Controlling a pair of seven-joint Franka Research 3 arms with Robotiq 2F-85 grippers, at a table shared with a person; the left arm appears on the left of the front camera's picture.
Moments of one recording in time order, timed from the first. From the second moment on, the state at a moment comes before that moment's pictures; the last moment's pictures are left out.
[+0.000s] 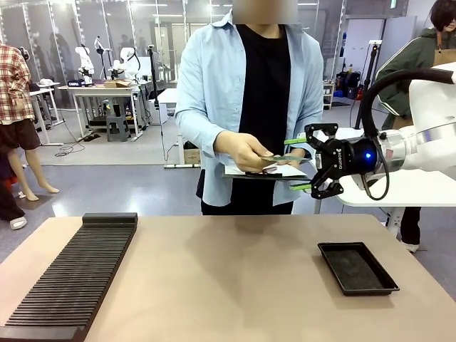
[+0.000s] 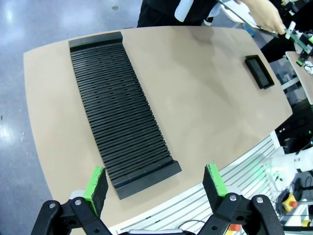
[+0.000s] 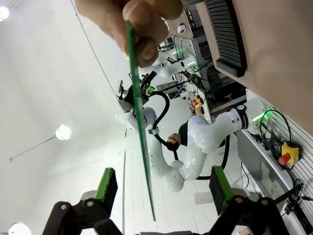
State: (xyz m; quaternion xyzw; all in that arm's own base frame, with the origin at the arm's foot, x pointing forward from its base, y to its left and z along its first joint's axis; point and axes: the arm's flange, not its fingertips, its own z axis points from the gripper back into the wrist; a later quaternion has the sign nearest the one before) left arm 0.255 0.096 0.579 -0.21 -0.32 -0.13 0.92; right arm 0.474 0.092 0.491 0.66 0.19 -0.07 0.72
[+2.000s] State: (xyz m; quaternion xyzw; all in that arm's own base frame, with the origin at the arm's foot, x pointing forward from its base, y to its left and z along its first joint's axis) left arm 0.255 0.095 0.579 -0.21 -0.32 -0.13 0.92; right arm 0.476 0.087 0.482 0.68 0.17 -0.07 0.71
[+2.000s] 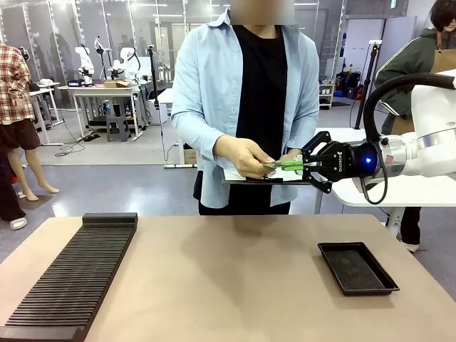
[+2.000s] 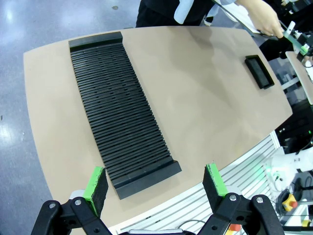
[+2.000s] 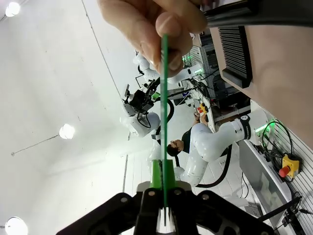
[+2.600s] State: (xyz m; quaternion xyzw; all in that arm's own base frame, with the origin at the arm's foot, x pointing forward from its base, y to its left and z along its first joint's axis) left arm 0.255 0.095 0.579 -0.21 -0.32 -0.13 0.92; right arm 0.476 0.087 0.482 0.68 0.17 -0.07 0.71
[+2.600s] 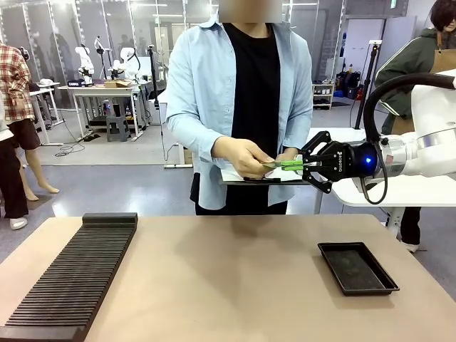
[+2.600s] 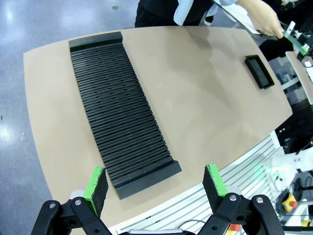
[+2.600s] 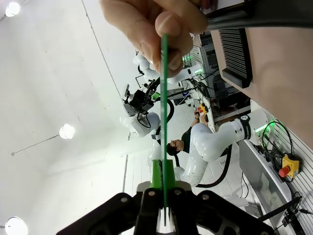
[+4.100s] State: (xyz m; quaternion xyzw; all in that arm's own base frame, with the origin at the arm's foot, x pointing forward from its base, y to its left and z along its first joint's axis) left arm 0.255 0.095 0.579 -0.21 -0.32 -0.13 0.92; right arm 0.476 0.087 0.482 0.68 0.17 -0.07 0.71
